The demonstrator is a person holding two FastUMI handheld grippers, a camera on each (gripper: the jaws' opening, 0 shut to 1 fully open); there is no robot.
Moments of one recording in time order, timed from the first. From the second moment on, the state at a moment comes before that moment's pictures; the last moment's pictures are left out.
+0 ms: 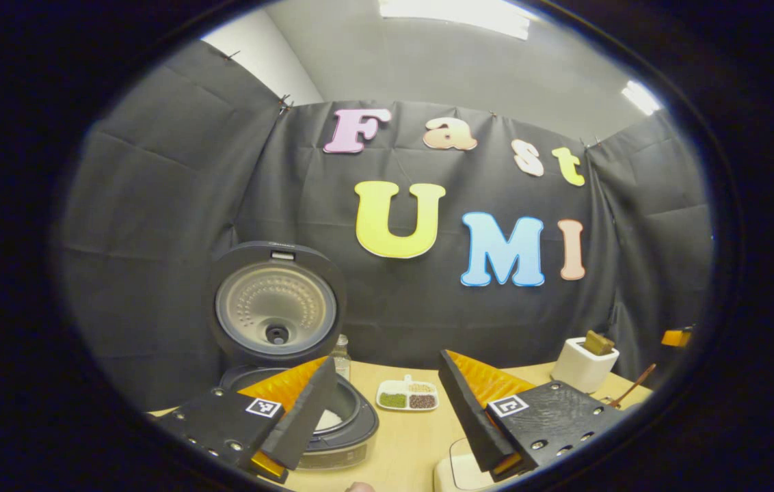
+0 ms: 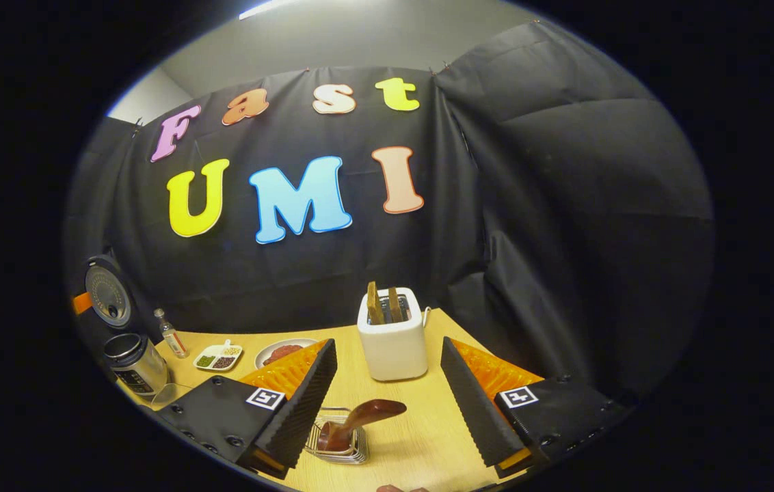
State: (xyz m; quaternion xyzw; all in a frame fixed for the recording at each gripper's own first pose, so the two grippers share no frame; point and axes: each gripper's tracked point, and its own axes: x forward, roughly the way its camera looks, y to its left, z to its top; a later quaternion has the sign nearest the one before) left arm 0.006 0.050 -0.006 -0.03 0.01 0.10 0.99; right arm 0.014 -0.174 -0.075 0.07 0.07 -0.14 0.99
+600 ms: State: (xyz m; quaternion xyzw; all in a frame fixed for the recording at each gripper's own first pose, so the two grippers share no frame) left arm 0.007 0.018 -0.022 0.01 0.04 0.07 1.00; right arm 0.048 -0.173 -0.153 0.19 0.08 -0.12 0.97
